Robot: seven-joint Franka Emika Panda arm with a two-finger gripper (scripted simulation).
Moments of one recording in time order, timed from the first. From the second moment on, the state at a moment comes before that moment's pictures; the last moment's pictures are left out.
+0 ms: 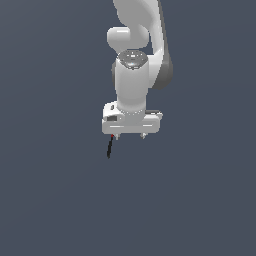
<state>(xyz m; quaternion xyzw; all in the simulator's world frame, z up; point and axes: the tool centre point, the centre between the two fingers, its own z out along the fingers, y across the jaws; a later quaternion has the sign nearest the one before) 0.015 0.009 0.191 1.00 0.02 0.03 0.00</state>
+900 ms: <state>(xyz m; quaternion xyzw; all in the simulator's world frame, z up) 0.017 -0.014 0.202 1.00 -0.01 0.05 0.00</state>
